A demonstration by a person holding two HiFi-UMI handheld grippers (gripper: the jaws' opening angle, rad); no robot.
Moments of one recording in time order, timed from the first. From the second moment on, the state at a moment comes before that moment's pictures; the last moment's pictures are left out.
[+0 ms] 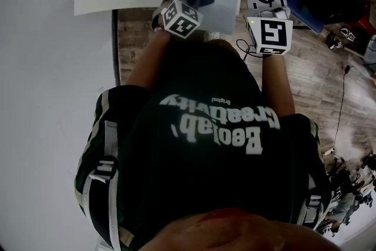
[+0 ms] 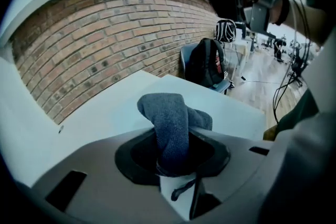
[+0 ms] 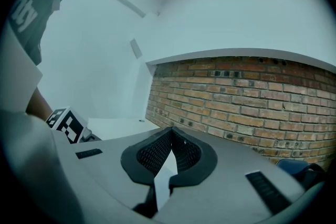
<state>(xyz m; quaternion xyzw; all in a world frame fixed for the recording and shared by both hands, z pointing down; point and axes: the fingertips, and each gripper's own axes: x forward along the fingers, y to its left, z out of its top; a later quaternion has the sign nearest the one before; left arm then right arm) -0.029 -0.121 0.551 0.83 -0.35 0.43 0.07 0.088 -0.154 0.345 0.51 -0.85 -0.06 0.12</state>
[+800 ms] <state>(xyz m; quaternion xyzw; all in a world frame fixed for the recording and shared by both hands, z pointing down) -0.128 -0.112 0.558 0.82 -0.35 0.45 0.08 0.040 -0.154 0.341 0.54 -0.83 -0.06 0.13</state>
